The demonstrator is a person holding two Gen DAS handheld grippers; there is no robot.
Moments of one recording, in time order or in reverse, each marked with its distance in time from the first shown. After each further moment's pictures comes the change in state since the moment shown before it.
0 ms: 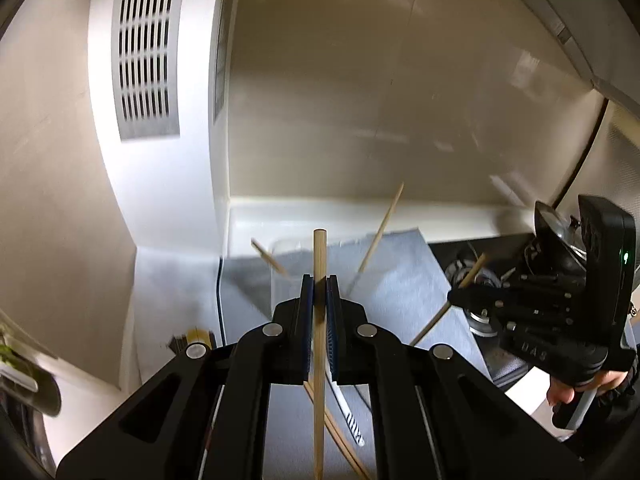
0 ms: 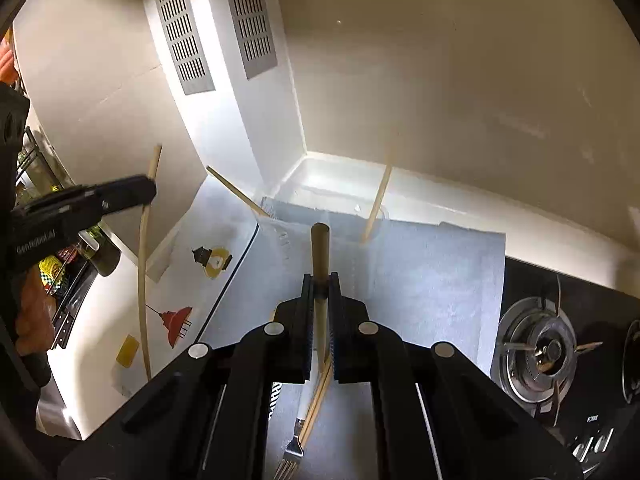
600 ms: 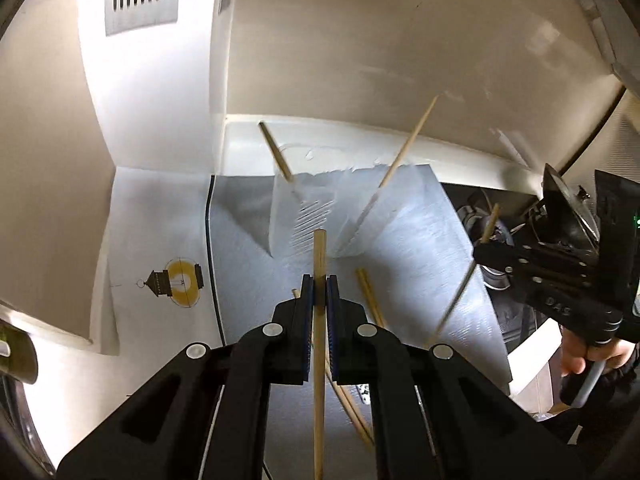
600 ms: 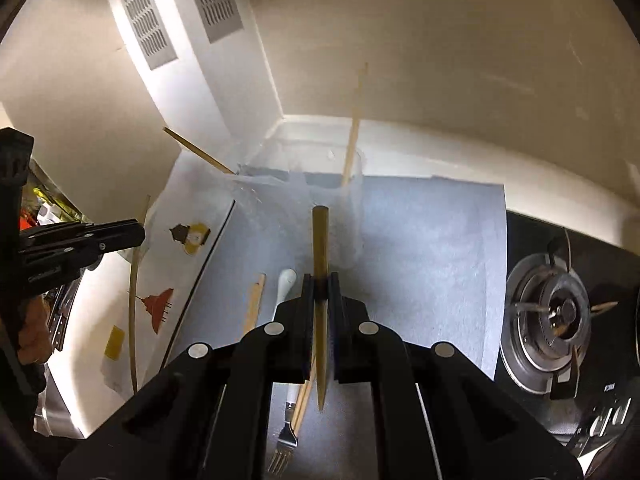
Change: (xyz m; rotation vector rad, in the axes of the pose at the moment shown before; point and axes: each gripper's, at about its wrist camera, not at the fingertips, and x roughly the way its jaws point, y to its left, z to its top) left arm 0.050 0.018 -0.045 -0.056 0.242 -0.047; right arm 0.032 -0.021 -0.025 0.079 0.090 -0.015
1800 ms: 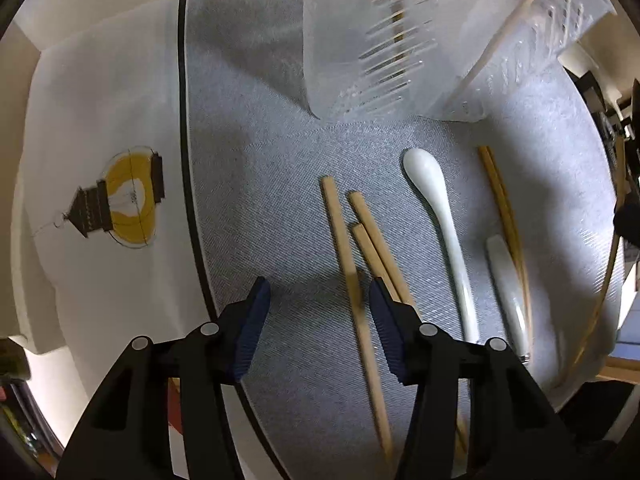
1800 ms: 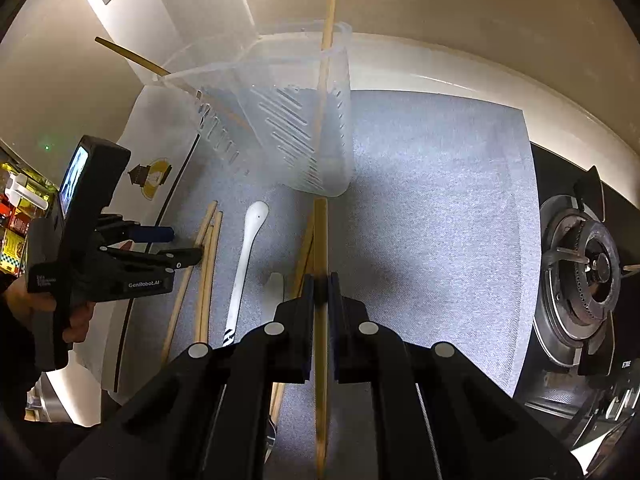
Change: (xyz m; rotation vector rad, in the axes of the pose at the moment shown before) left arm 0.174 0.040 -0.041 0.053 0.442 0.192; right arm 0.075 -0.016 -0.034 0.032 0.213 -0.029
